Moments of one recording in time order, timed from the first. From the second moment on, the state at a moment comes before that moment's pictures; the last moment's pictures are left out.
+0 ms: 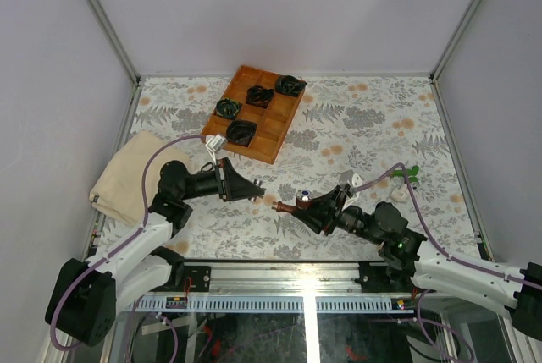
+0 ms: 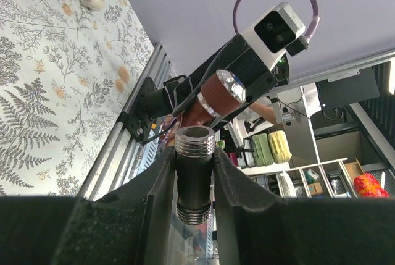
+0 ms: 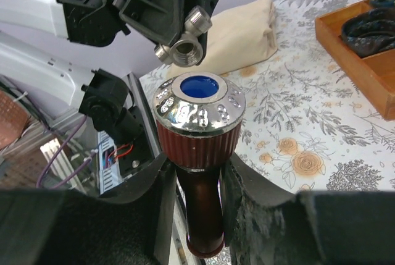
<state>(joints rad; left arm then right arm) -0.40 0.95 0.36 0.68 0.98 -1.23 1.01 0.63 0.20 0.53 -0.15 0.40</state>
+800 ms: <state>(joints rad) -0.41 0.94 0.36 0.68 0.96 -1.23 1.09 0.78 0.16 0.84 0.03 0.42</state>
